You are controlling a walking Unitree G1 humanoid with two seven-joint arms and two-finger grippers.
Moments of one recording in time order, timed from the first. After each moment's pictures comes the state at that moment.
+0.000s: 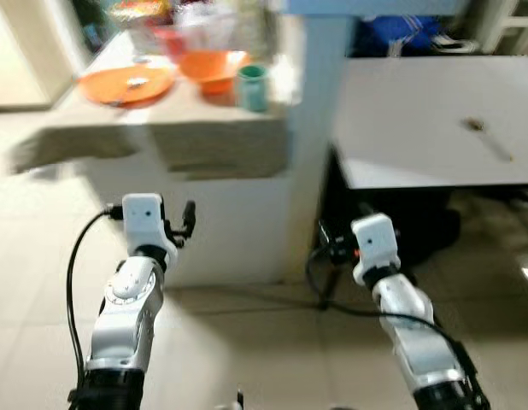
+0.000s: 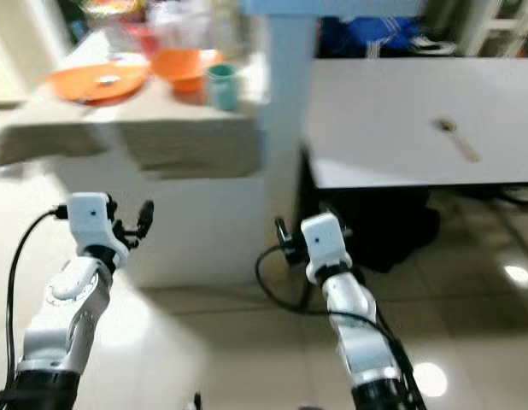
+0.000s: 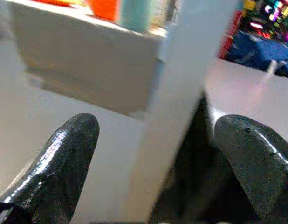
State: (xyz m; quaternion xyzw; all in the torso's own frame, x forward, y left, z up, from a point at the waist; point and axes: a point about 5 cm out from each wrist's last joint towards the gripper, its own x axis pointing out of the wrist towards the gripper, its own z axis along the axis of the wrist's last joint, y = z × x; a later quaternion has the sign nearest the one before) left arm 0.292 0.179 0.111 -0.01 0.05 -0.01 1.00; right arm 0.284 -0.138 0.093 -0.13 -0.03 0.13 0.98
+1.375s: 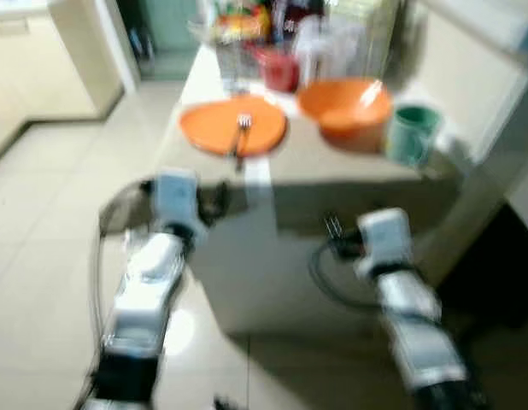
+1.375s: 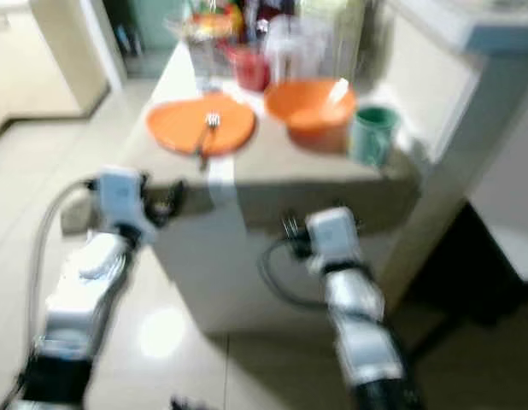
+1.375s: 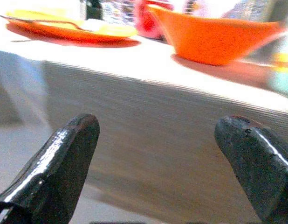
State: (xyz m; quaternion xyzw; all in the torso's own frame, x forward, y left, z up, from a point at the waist) left arm 0.303 0.151 0.142 0.01 -0.01 -0.07 1.00; right arm 0.283 -0.132 0.092 -0.10 -0.03 0.12 0.99
